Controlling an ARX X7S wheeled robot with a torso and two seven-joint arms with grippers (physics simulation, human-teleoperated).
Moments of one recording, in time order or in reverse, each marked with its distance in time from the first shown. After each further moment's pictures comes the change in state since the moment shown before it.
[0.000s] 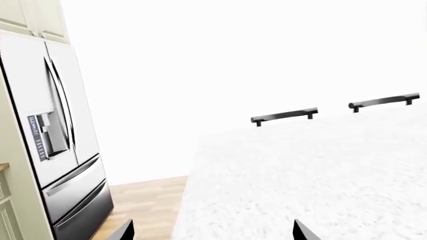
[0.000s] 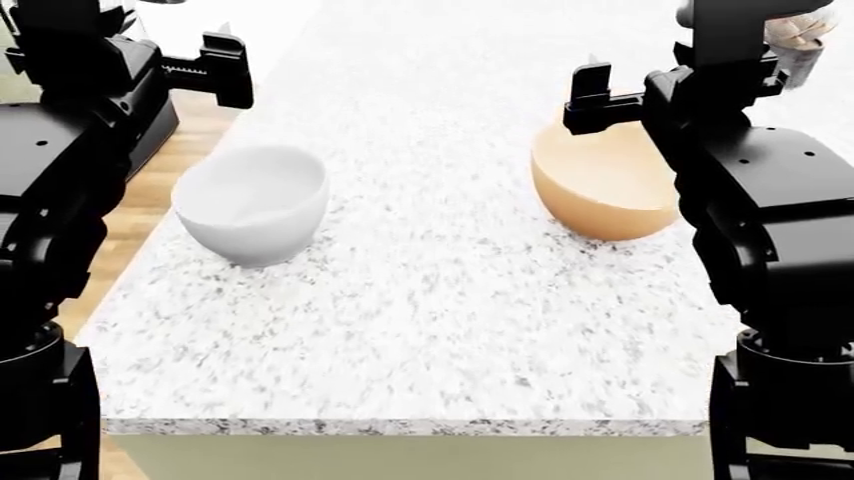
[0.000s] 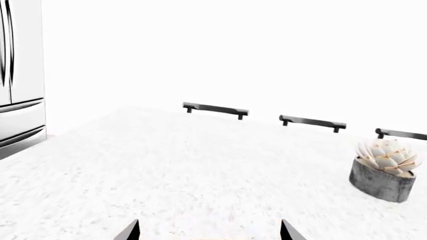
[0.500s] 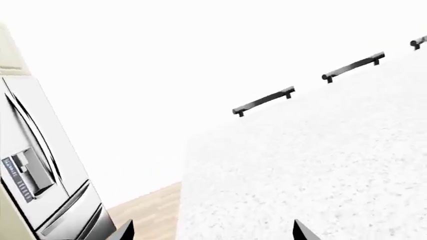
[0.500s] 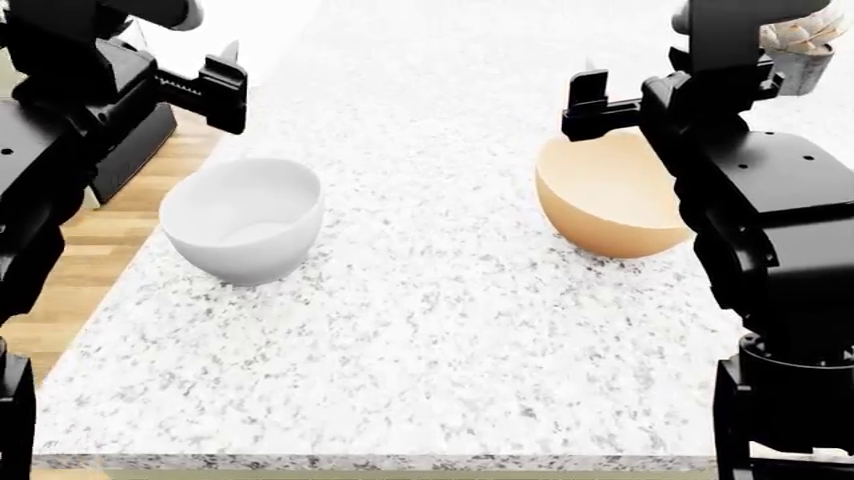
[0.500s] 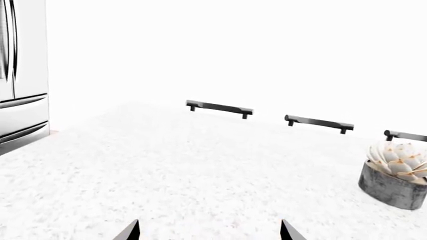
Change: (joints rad) left arm -0.017 -0.140 0.123 0.108 -0.017 -0.050 0.148; right arm -0.009 0.012 -0.013 -0.008 0.011 0.001 -0.012
